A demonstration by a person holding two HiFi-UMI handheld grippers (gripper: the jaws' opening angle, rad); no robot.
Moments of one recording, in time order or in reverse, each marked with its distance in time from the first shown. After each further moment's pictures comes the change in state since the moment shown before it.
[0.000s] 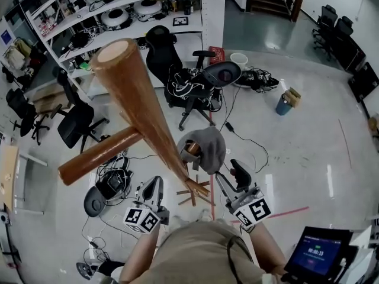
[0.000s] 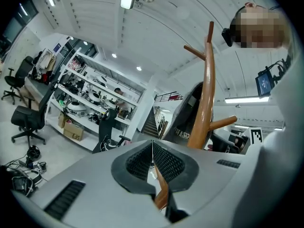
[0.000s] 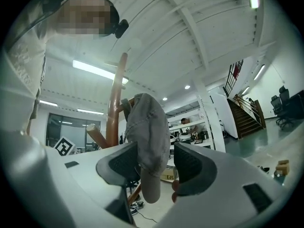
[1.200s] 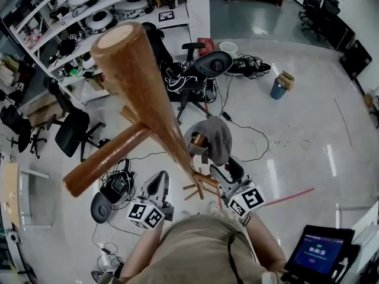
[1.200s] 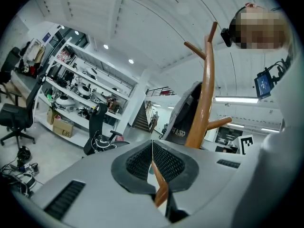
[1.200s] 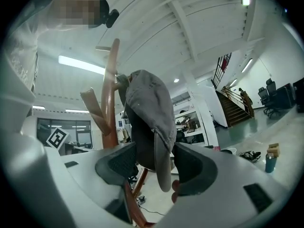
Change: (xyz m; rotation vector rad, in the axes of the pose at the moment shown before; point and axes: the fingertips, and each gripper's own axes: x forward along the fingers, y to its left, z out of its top) left arm 0.008 -0.004 0.007 0.003 0.087 -0.122; right arm 0.016 0.013 -0.052 0.093 0.076 -0.123
